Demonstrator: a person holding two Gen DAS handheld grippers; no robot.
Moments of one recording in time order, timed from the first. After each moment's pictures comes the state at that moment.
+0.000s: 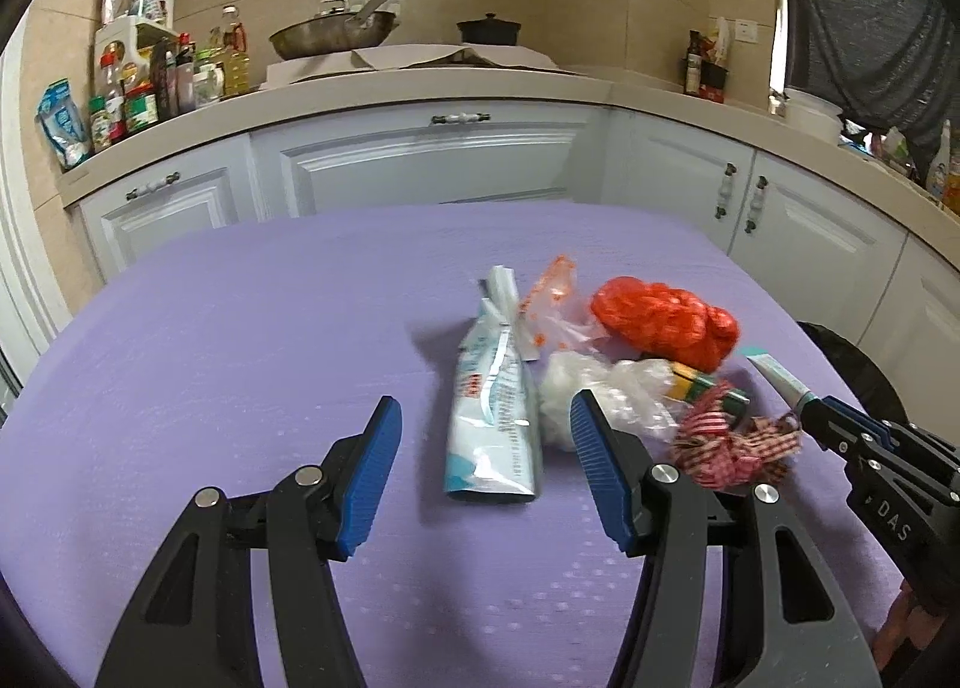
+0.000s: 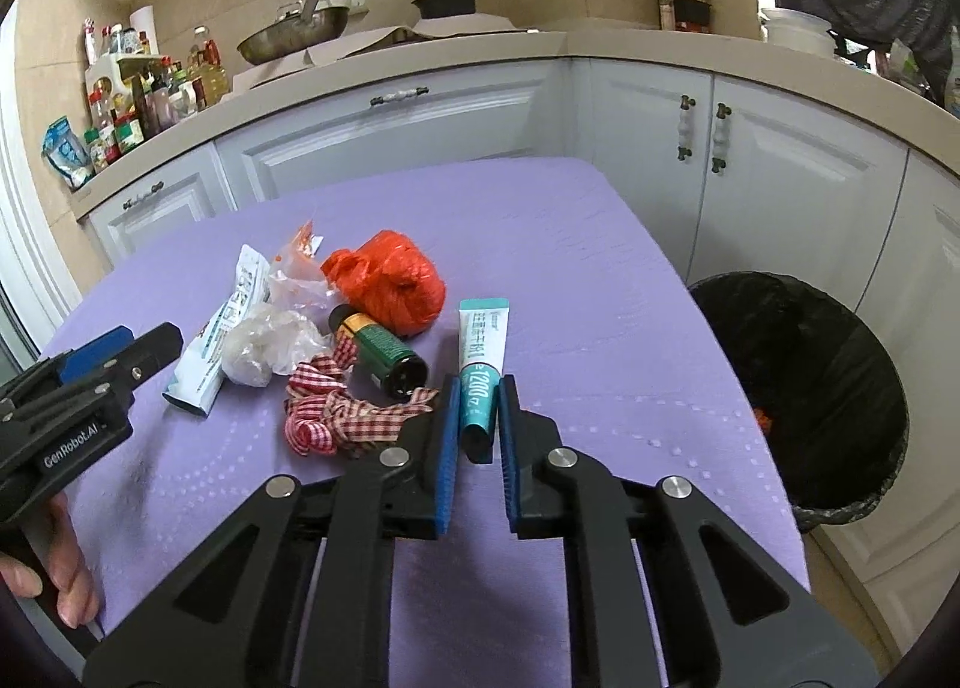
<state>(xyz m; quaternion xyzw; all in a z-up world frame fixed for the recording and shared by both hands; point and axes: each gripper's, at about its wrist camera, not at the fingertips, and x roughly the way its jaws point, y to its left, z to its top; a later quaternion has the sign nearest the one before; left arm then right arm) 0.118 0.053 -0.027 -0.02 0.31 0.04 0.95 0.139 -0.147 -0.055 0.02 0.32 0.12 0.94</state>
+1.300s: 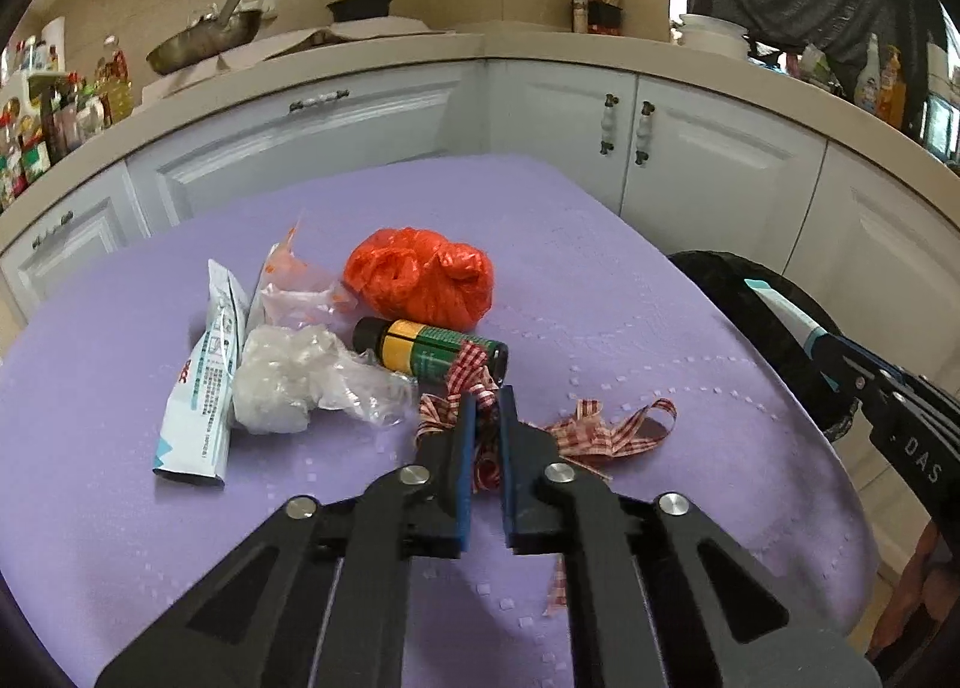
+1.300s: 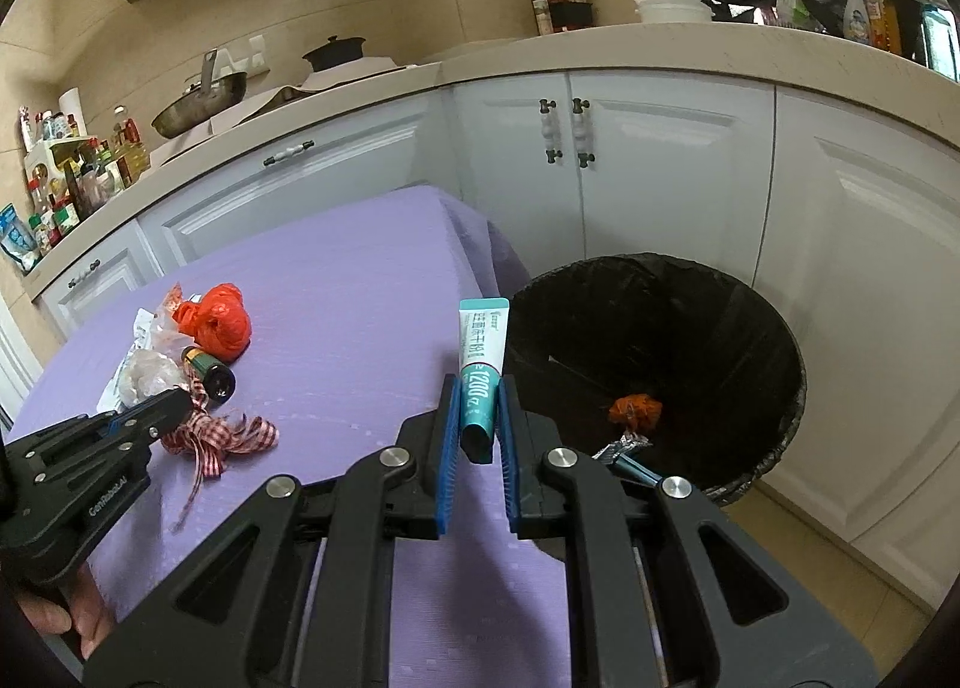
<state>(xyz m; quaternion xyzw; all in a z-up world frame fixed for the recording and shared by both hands) 0.136 -0.060 -0.049 0.03 0.34 -0.05 0.94 0.126 -0.263 -0.063 0.08 0.29 0.04 0.95</state>
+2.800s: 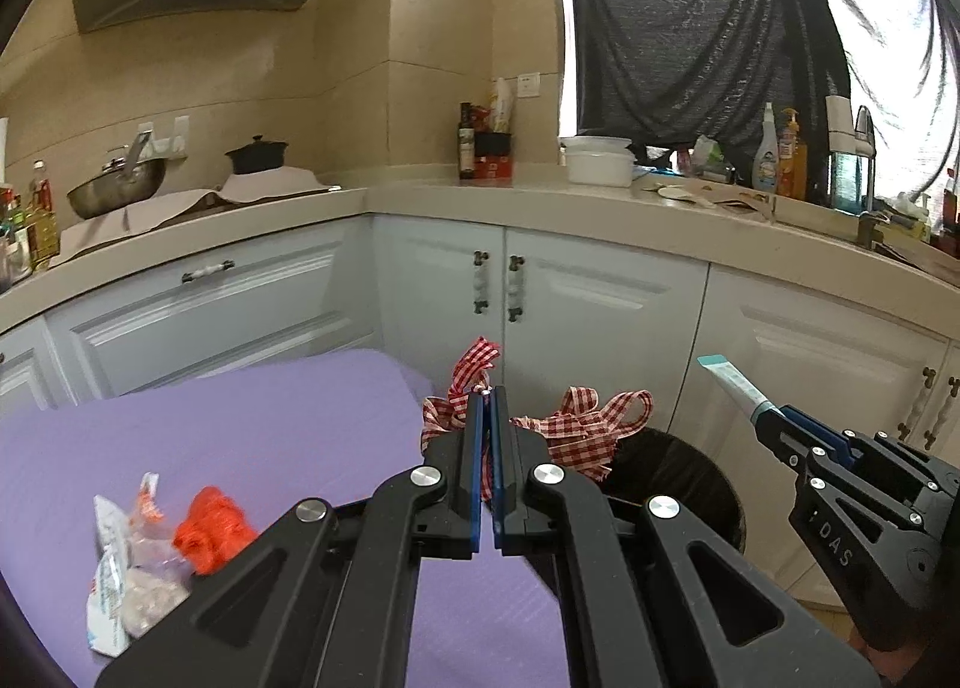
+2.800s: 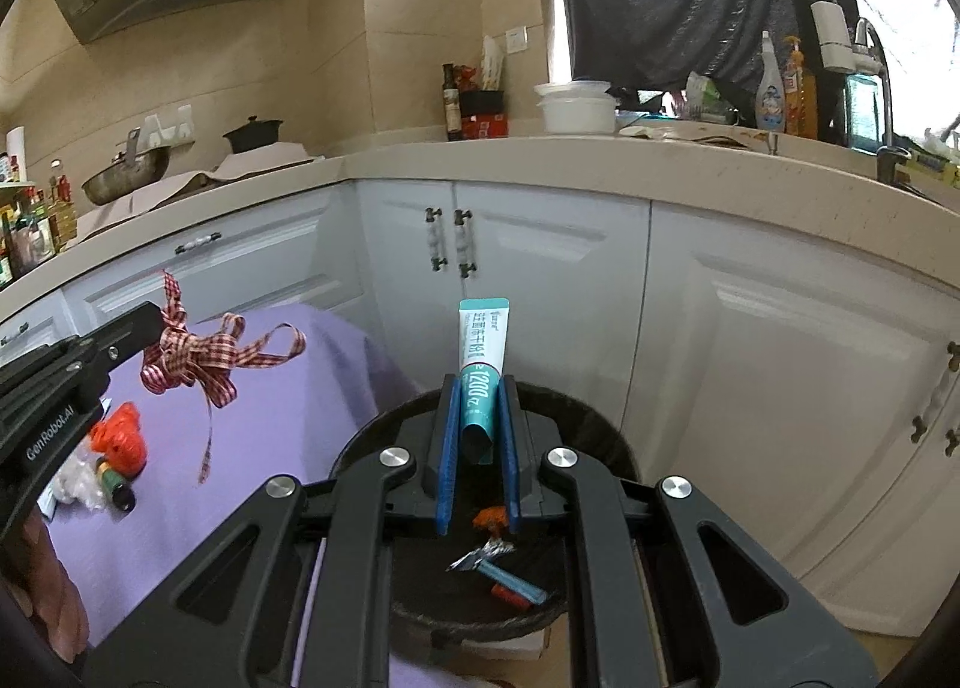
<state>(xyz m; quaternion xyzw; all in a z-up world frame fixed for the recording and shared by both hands) 0.169 -0.161 0.029 0.04 0.19 -0.15 0.97 0.138 -0.346 -0.005 0.05 0.21 -0.07 0.97</state>
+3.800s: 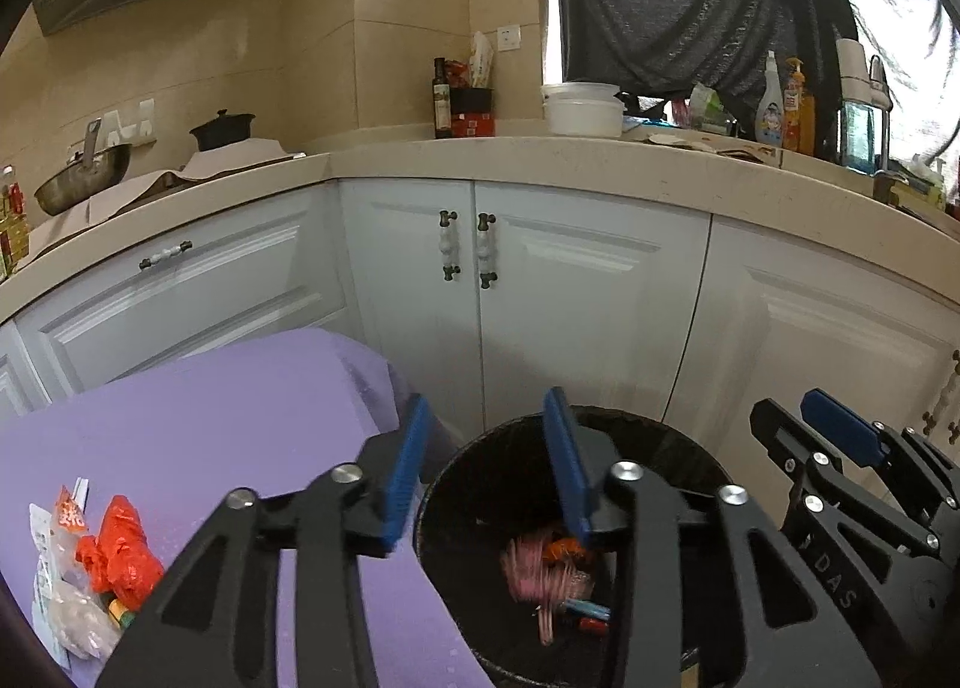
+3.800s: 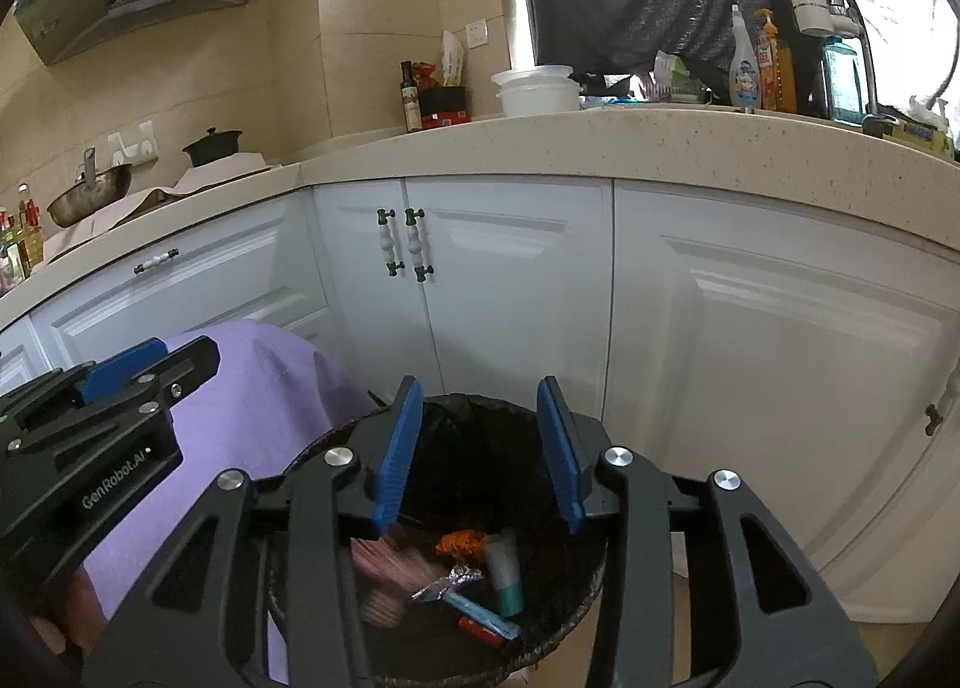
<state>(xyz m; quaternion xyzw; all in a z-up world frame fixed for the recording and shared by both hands) 0.209 -0.214 0.002 0.06 0.23 -0.15 0.96 0.168 -0.382 -0.028 0.08 0.20 -0.09 0.97</state>
